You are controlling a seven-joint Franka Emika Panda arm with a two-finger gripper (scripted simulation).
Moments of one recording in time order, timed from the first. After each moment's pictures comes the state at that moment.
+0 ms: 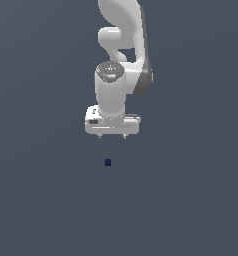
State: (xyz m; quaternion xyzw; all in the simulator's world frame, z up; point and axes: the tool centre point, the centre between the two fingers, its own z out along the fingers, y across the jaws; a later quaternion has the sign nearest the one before) arm -0.009 -0.027 0.161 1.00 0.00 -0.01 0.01
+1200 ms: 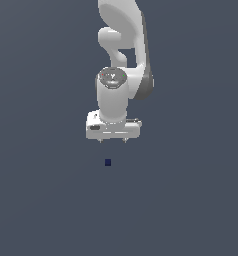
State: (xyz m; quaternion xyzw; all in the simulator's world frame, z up) arm 0.007 -0.025 0.152 1.00 0.03 0.00 0.02
